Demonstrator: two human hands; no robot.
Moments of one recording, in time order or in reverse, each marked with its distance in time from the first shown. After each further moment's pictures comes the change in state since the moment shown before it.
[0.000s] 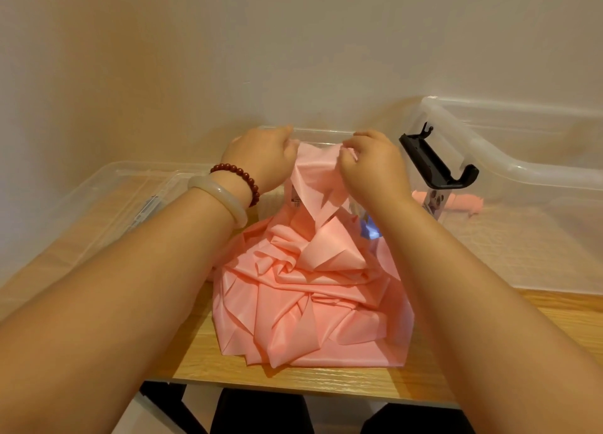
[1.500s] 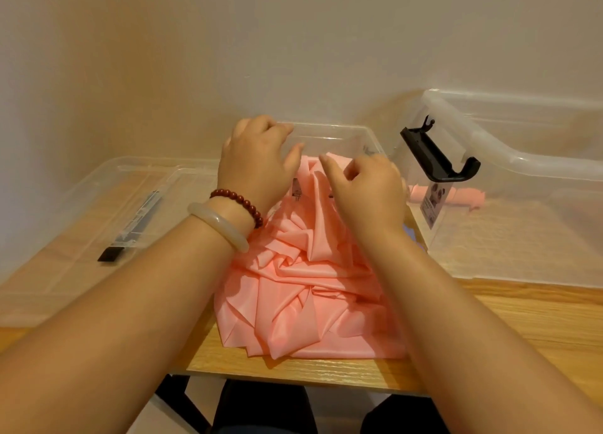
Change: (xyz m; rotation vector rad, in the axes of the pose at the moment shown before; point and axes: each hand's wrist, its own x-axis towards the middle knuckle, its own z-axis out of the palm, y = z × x) left_hand -0.028 -0.003 0.018 -0.059 0.427 0.117; right_hand -0.045 -0.009 0.011 0.004 0.146 0.100
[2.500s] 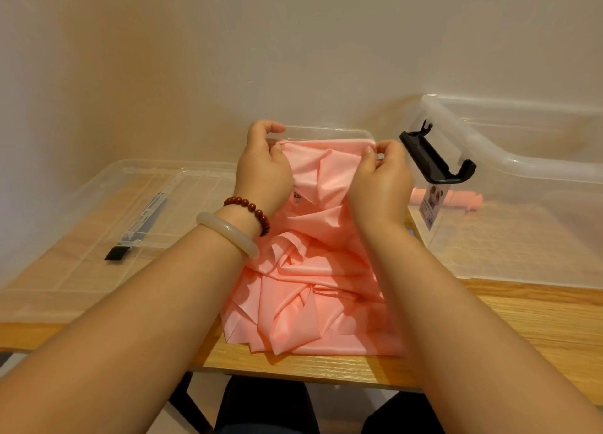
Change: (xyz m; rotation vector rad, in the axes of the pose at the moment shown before) left_hand -0.007 0.017 -0.001 -0.703 0.022 -0.477; right_hand 0.003 -0.009 -0.015 0.442 0.137 0.205
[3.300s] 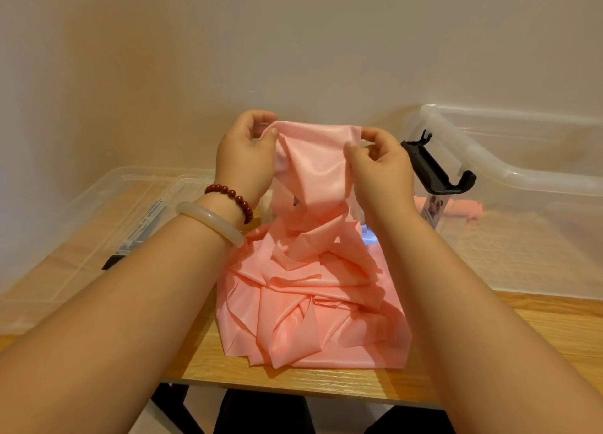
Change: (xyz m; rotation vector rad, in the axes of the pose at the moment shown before) left_hand 0.025 0.005 -0.014 -0.107 0.060 0.009; right_hand 0.018 -0.016 -0.002 0.221 -0.229 0.057
